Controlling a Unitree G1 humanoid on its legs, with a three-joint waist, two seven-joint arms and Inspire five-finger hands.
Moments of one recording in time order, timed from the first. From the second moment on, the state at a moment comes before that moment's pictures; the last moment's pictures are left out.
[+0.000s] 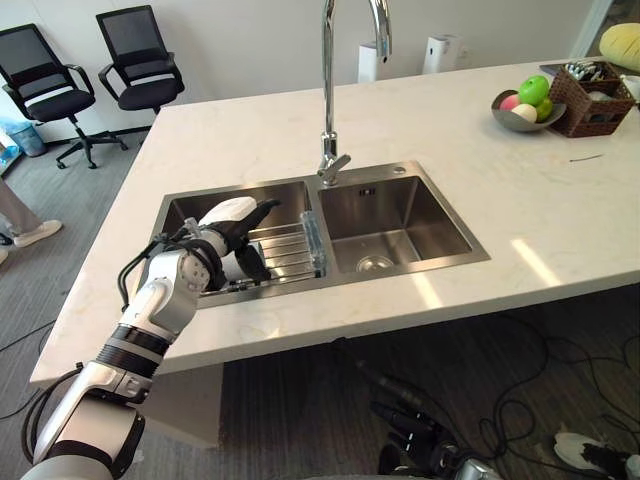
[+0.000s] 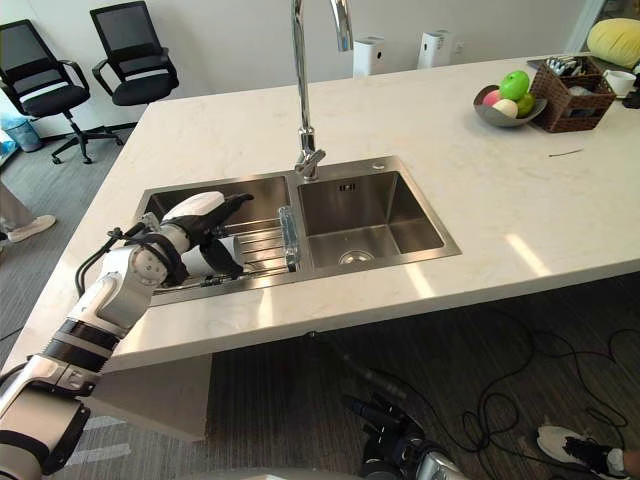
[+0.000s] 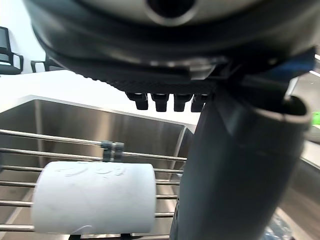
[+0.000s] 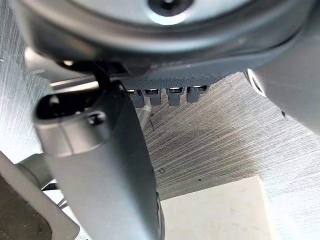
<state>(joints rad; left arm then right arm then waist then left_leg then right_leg) -0.54 0.68 -0.31 0.26 0.53 0.18 -0.35 0.11 -0.18 0.01 0.85 0.56 0.20 0.26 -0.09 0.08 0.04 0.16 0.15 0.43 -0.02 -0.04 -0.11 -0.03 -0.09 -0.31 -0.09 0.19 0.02</state>
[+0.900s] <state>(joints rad) -0.55 0.69 -0.28 0.49 0.54 0.17 -0.22 0.11 -0.18 0.01 0.86 0.59 0.20 0.28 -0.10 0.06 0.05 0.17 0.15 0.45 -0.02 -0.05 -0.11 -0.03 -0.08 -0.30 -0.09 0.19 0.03</state>
